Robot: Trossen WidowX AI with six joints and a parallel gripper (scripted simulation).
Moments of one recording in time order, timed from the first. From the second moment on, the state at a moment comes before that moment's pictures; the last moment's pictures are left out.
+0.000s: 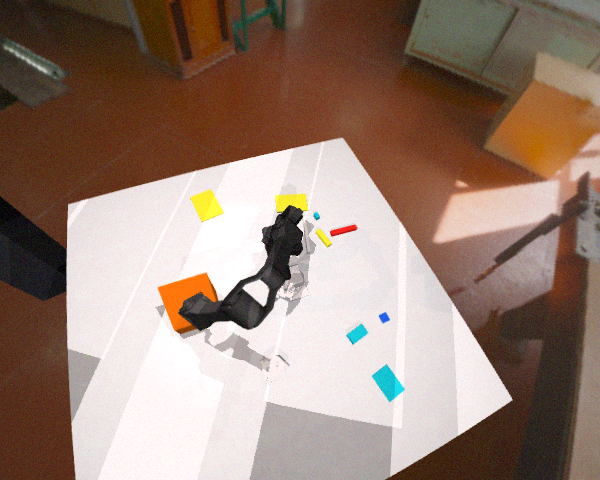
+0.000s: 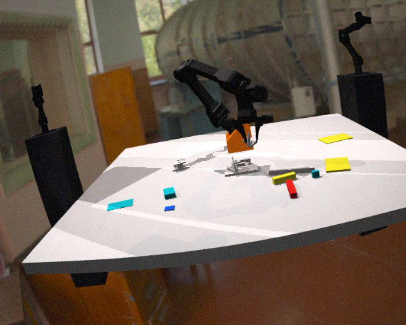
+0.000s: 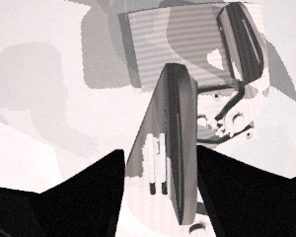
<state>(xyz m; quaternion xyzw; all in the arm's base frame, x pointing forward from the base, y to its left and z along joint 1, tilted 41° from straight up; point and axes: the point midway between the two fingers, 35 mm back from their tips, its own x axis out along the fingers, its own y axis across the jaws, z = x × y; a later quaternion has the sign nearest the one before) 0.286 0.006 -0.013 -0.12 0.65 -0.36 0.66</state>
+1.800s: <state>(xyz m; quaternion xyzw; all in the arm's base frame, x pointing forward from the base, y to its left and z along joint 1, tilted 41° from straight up) 0.319 -0.021 0.002 -0.12 0.65 -0.36 0.66</state>
